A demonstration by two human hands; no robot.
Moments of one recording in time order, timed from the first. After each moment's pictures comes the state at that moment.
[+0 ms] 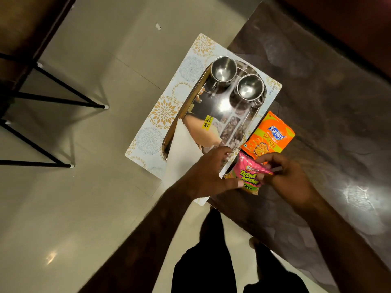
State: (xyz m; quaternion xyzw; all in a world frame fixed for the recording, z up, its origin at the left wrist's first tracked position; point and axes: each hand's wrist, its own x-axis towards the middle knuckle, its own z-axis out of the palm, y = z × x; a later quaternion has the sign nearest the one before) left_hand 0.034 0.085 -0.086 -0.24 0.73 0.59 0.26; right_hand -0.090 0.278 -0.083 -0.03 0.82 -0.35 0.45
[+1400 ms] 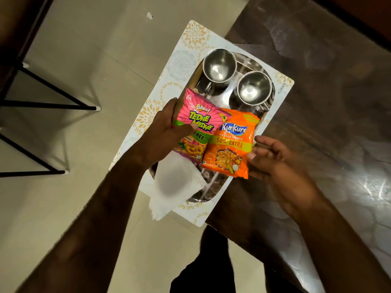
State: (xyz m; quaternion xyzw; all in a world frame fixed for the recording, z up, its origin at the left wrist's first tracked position) left_hand -0.016 -0.034 -0.119 -0.37 0.67 0.63 0.12; right_hand -0.112 0.219 -0.121 0.17 0.66 -0.57 0.46
